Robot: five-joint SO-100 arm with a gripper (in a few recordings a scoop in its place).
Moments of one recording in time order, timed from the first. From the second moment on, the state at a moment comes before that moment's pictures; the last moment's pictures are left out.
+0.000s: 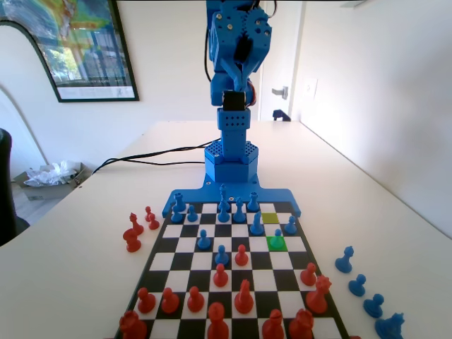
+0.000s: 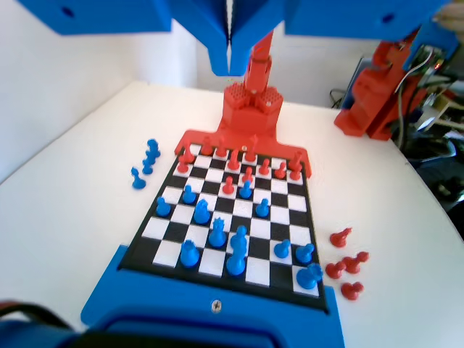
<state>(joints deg) -2.5 166.0 124.7 92.9 -97.8</state>
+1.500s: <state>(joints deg) 1.0 173.7 125.4 91.1 -97.8</state>
